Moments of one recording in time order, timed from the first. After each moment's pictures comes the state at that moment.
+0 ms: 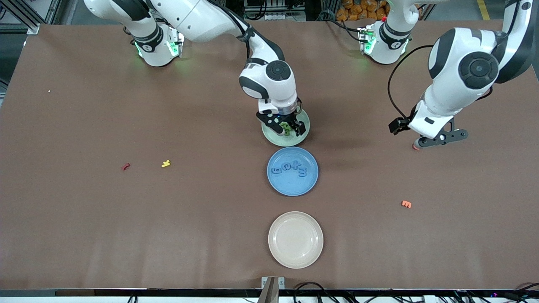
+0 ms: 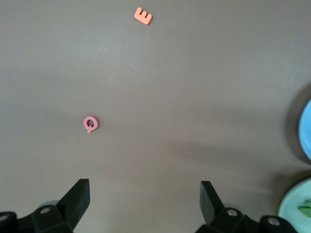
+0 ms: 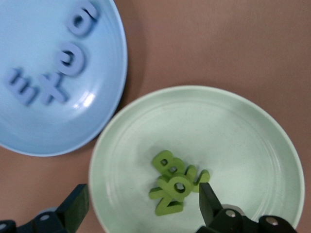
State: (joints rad) left arm -0.04 -0.01 -0.19 -2.06 0.07 1.96 -0.43; right arm 0.72 0.71 0.27 -1.62 -0.25 2.47 1.86
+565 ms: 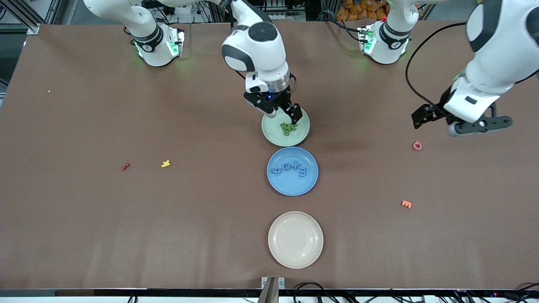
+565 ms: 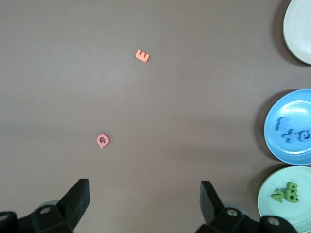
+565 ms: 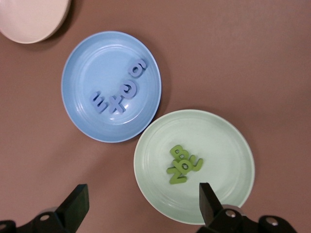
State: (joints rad) left arm -0.03 -0.07 -0.14 -1.88 0.01 1.84 -0.28; right arm 0.66 0.41 0.30 -1.77 -0.24 2.42 1.80
